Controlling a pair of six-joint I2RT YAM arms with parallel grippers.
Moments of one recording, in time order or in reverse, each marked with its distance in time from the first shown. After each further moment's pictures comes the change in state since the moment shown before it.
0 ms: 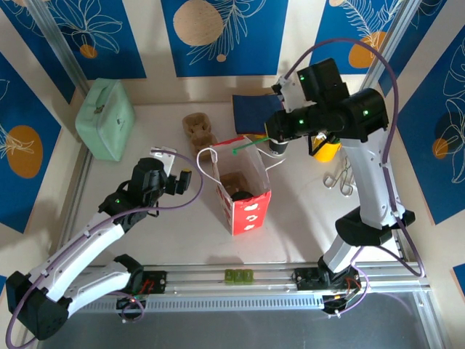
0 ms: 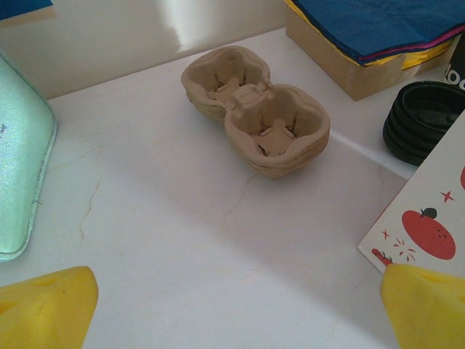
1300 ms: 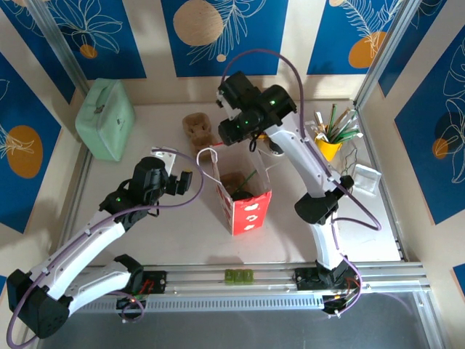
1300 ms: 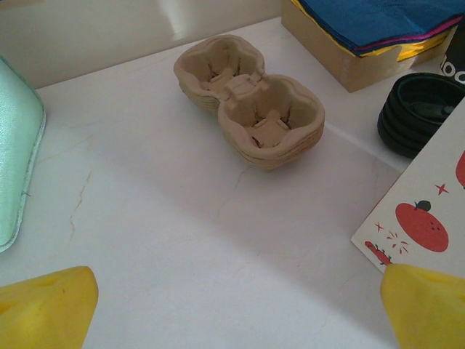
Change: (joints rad) left arm 0.002 0.014 0.013 -0.026 0.018 -0.020; right arm 0.191 0.388 0.161 0.063 0.355 -0.037
